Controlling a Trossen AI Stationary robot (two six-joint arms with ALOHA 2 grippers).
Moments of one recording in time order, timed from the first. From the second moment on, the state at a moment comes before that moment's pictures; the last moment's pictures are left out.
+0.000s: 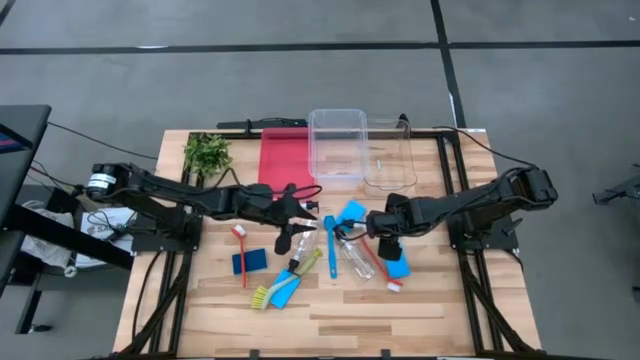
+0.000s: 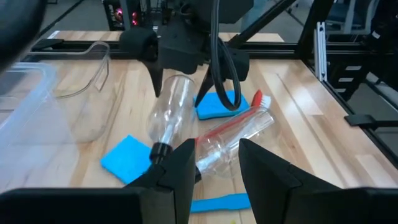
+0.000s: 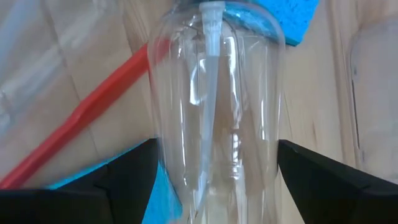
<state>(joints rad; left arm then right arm) -0.08 1.37 0.75 0.26 0.03 0.02 0.15 1.40 0.85 -0.77 0.16 0.32</state>
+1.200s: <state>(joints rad) -0.09 1.34 0.75 0.24 0.06 0.00 0.15 1.40 0.83 -0.69 0.16 0.29</state>
